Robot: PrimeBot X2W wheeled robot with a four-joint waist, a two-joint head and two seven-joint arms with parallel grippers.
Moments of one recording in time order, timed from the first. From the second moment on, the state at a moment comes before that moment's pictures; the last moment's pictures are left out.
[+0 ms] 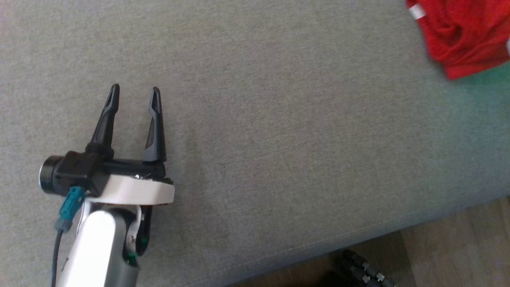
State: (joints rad) left arm -0.20 0.12 -0.23 -0.04 -0.17 0.08 -0.23; right arm -1.04 -0.39 -0.02 0.95 0.04 0.13 0.20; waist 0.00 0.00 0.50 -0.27
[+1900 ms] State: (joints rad) left arm 0.00 0.06 -0.15 0.10 -0.27 0.12 -0.25; right arm -0.73 -0.10 0.06 0.95 0.08 0.13 -0.21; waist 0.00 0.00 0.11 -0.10
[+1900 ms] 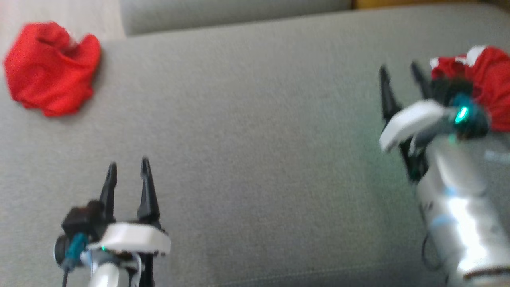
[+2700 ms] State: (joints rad) left arm 0.17 0.05 -0.15 0.08 -0.29 0.15 -0.25; right arm -0.07 -0.05 0.06 0.31 0.17 0.13 -0.19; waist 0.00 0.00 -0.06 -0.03
